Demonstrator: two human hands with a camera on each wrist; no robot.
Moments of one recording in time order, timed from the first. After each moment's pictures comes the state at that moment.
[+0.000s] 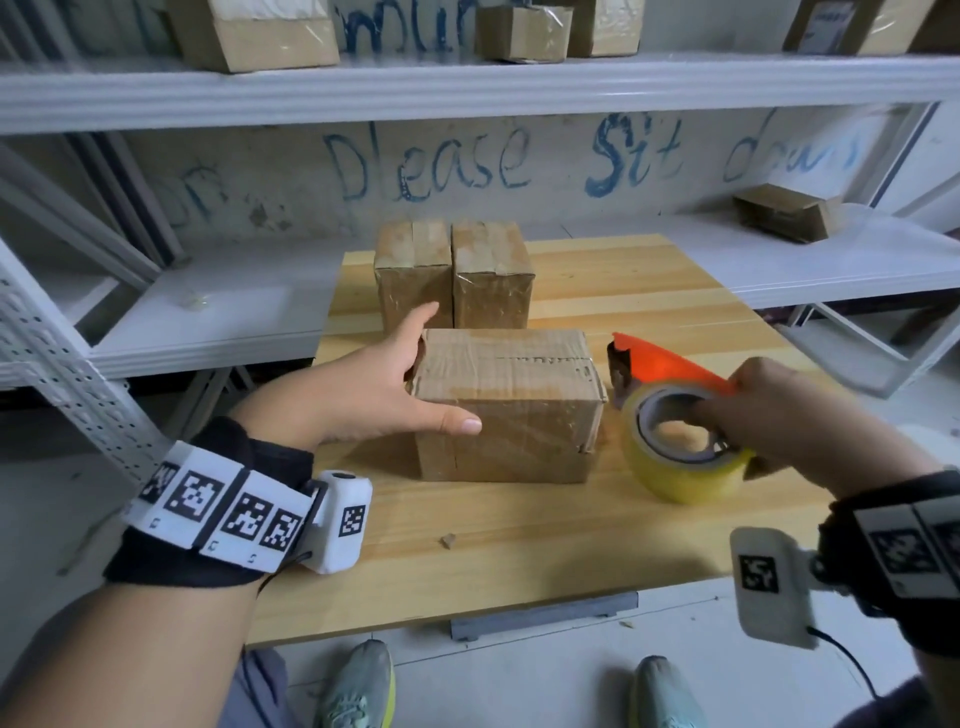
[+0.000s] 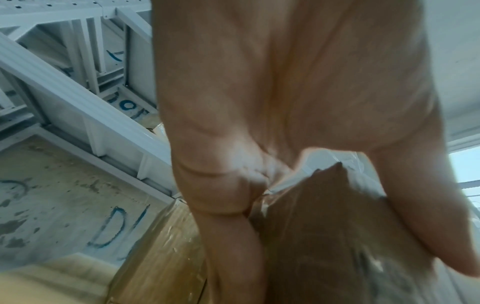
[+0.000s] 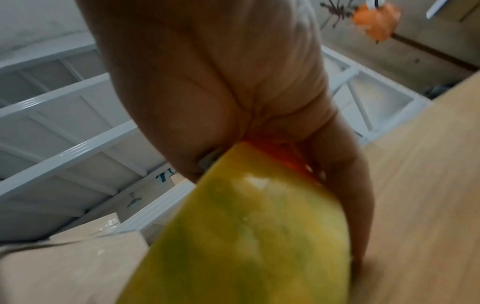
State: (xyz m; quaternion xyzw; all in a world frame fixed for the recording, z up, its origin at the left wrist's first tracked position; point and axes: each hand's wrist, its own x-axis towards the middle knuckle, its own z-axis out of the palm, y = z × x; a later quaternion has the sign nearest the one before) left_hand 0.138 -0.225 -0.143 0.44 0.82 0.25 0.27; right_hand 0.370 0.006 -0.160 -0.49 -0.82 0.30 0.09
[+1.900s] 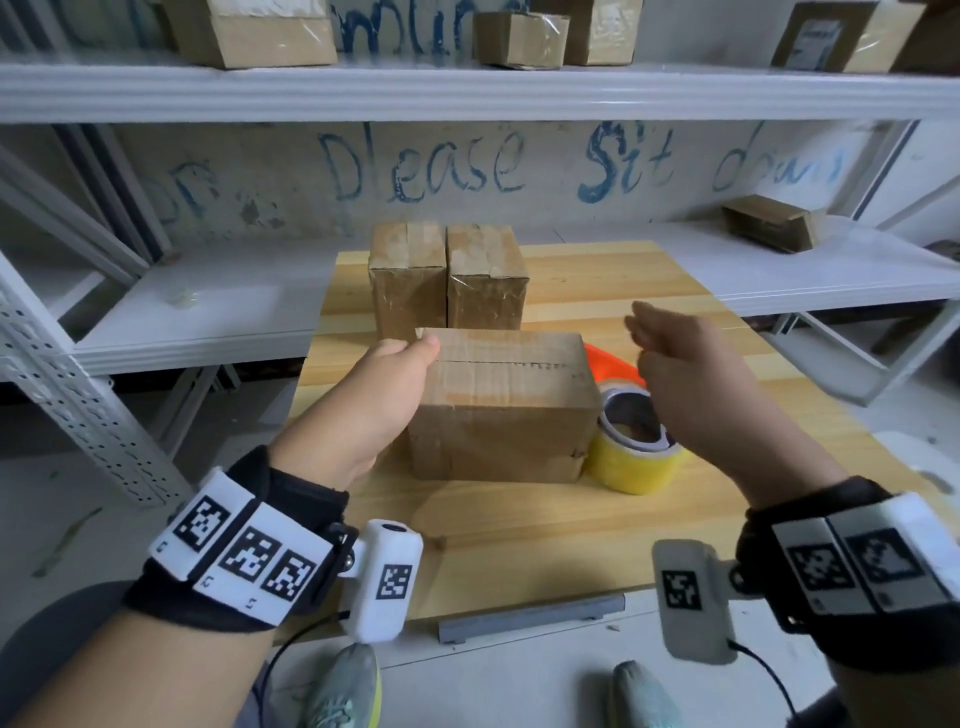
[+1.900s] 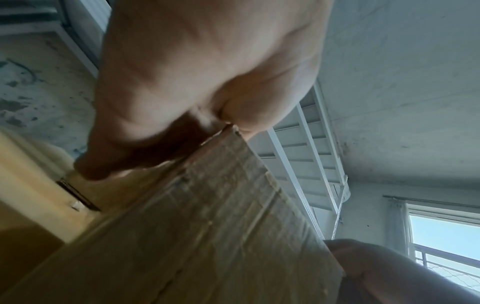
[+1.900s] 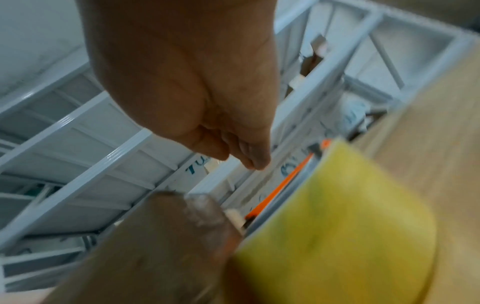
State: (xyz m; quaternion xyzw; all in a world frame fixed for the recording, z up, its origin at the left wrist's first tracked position) left_hand 0.159 -0.206 -0.165 0.19 0.80 0.51 0.26; right_hand 0.332 -0.033 -0.149 -0.33 -0.83 0.38 0.23
